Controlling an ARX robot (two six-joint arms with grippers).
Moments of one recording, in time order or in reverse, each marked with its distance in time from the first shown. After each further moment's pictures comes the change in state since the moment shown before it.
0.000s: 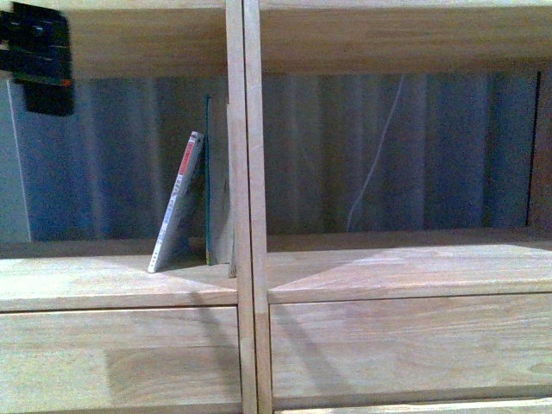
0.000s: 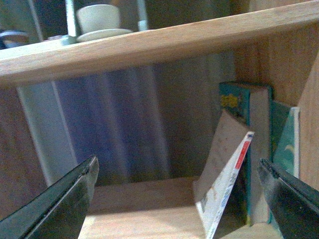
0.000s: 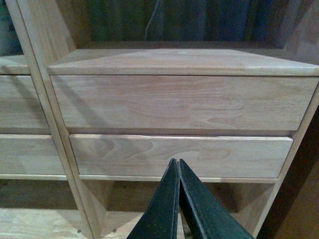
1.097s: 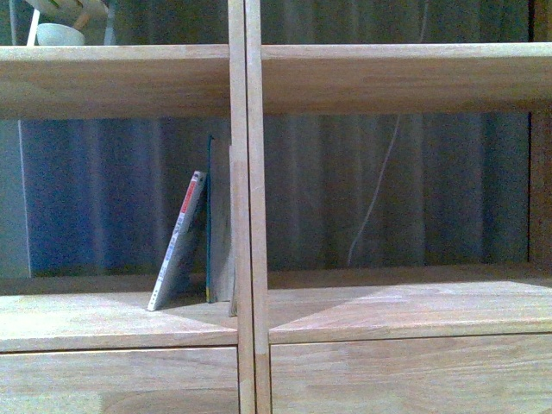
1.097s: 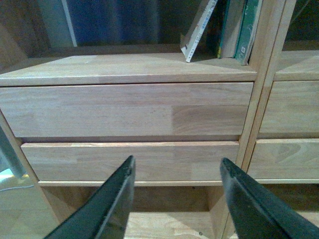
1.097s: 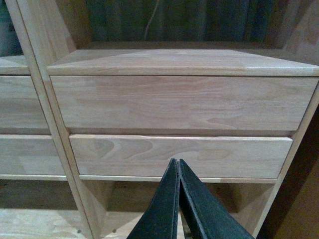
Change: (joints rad) left arm -0.171 -1.139 -0.745 -0.727 -0.157 -0.229; right arm 0.000 0.000 0.000 0.000 0.000 0.000
